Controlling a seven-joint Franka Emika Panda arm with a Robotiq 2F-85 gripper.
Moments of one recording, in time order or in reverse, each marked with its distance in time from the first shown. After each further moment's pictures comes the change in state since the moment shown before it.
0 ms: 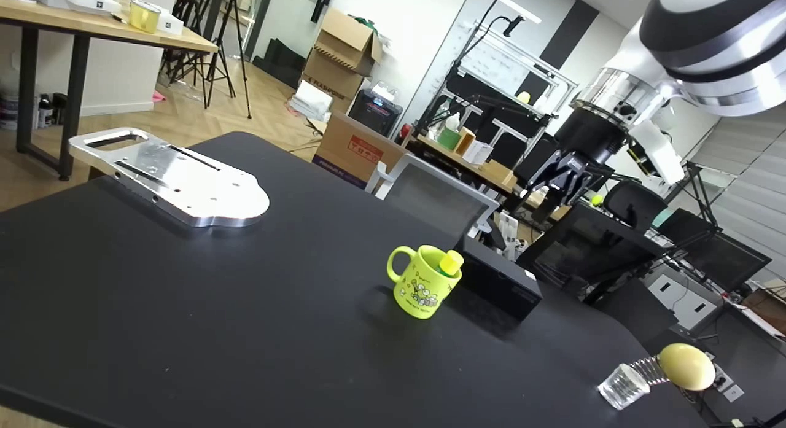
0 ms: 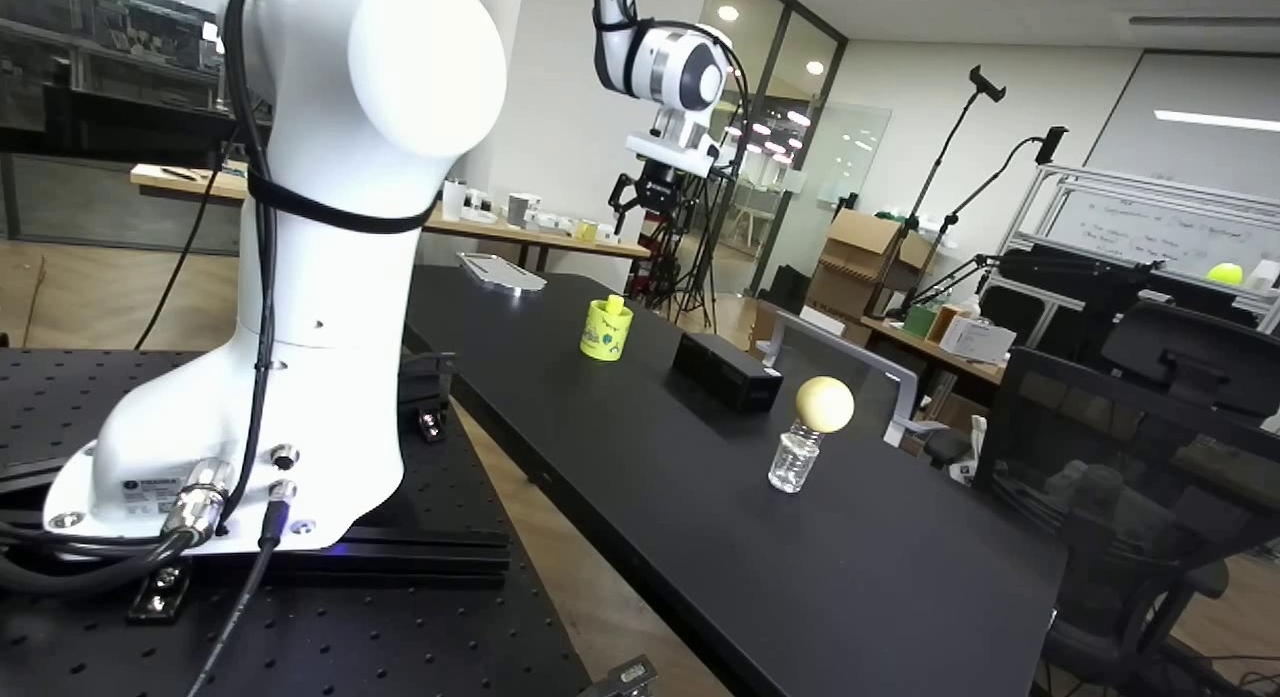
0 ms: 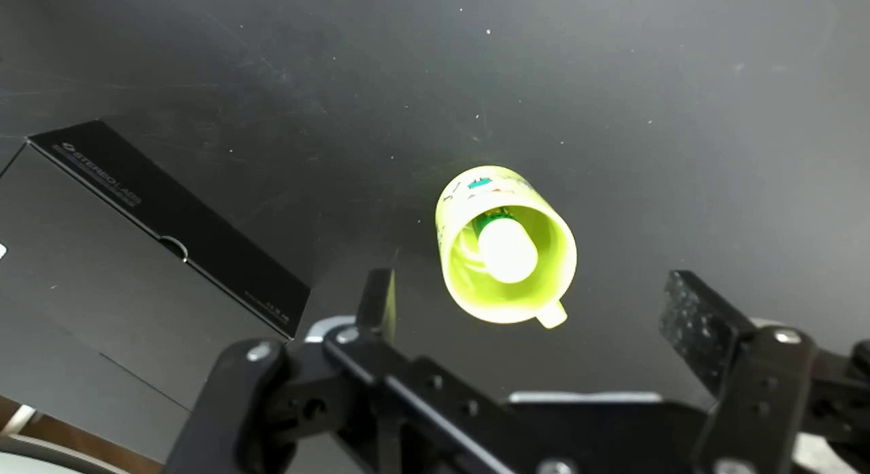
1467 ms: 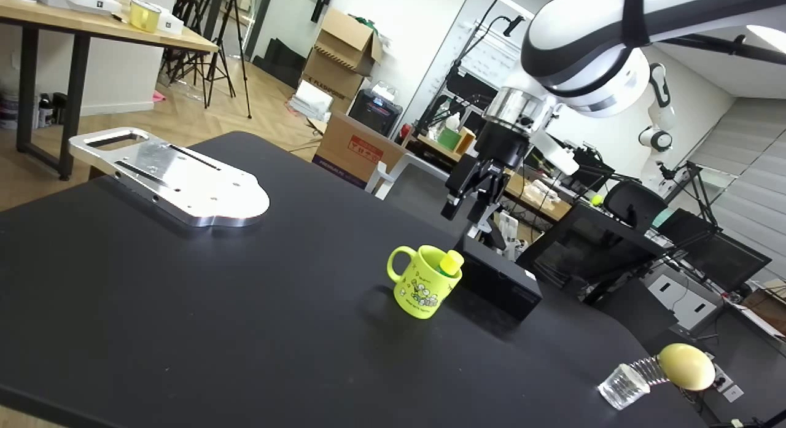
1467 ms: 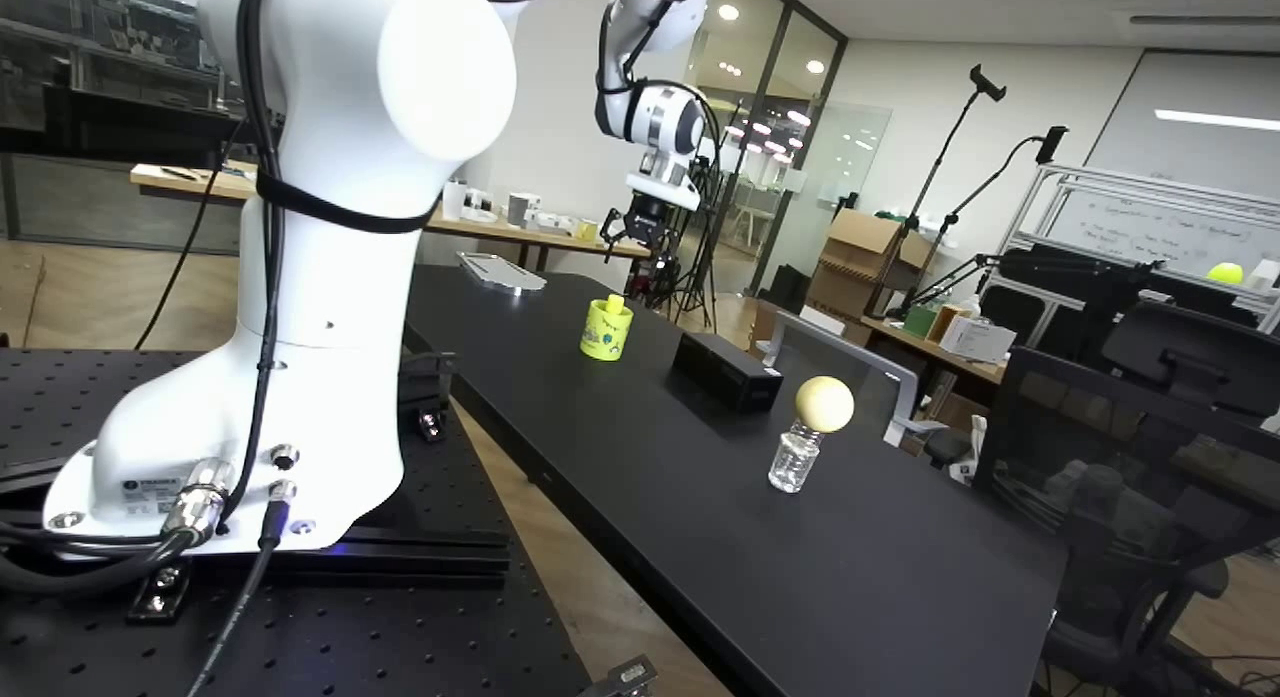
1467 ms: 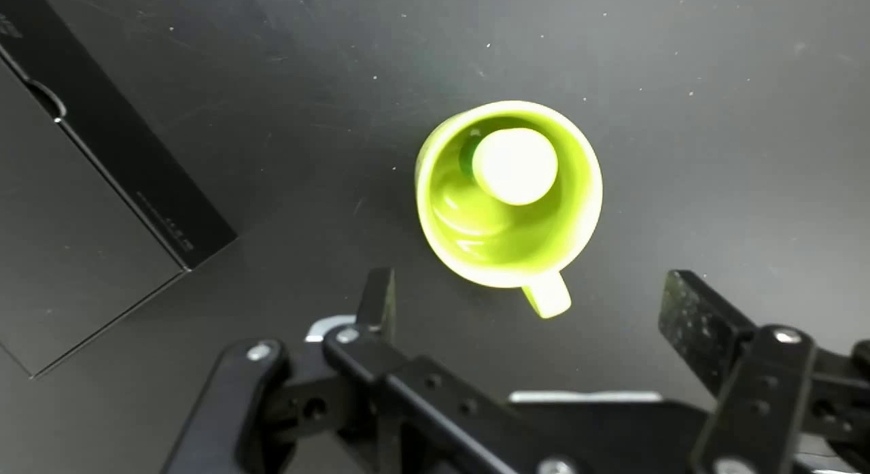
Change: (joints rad) arm 0.117 0.416 -0.001 0.481 -0.156 -0.227 -0.017
